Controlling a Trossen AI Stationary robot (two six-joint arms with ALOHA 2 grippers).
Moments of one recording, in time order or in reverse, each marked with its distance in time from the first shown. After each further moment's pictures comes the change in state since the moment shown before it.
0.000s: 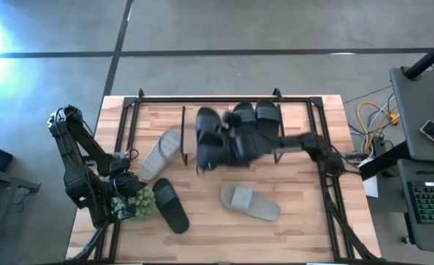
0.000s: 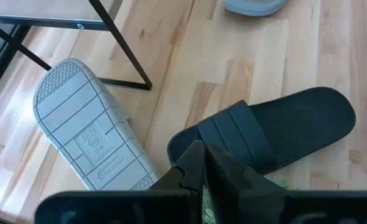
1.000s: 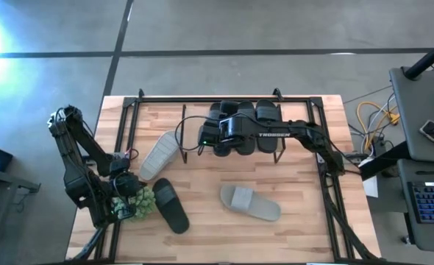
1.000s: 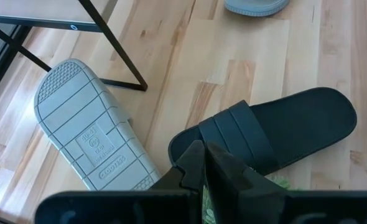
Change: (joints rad) left arm 0.000 0.000 0.000 -0.003 -0.001 -0.001; right arm -0.207 -0.001 -0.240 0.023 -0.135 -0.249
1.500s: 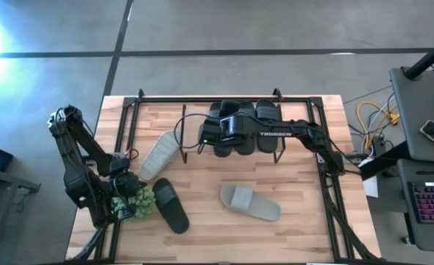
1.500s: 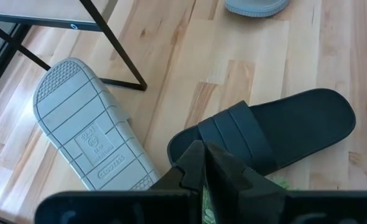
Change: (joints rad) left arm 0.000 0.000 0.000 0.002 0.000 -0.011; right arm 0.012 -0.011 0.026 -0.009 -0.008 0.027
